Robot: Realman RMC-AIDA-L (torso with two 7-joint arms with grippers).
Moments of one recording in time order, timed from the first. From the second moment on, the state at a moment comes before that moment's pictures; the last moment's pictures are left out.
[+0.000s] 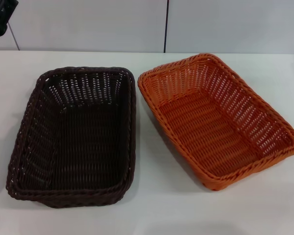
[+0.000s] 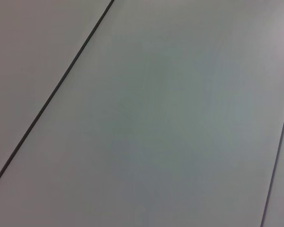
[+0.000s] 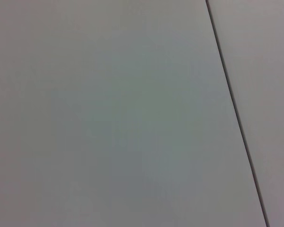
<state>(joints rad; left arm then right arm) -0.52 -2.07 -2.35 -0.27 0.71 -1.38 2.21 0.68 2.03 -0.65 -0.21 -0.56 -1.07 0.45</state>
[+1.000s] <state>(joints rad) -0.51 -2.07 -2.35 -0.26 0.71 -1.40 2.20 0.68 2.04 -0.65 -0.21 -0.56 -1.06 0.45</state>
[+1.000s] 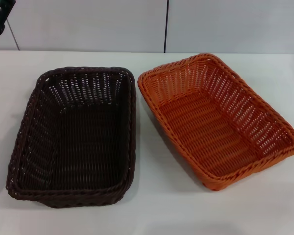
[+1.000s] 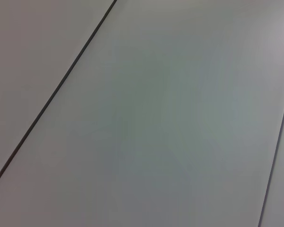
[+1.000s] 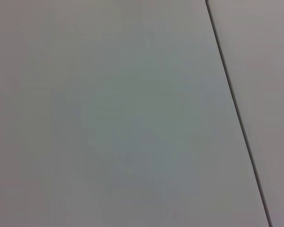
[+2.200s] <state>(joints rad) -0.50 -2.06 -2.28 -0.33 0.72 -1.34 2.15 0.67 2.05 -0.64 -0.21 -0.56 -1.06 0.45</state>
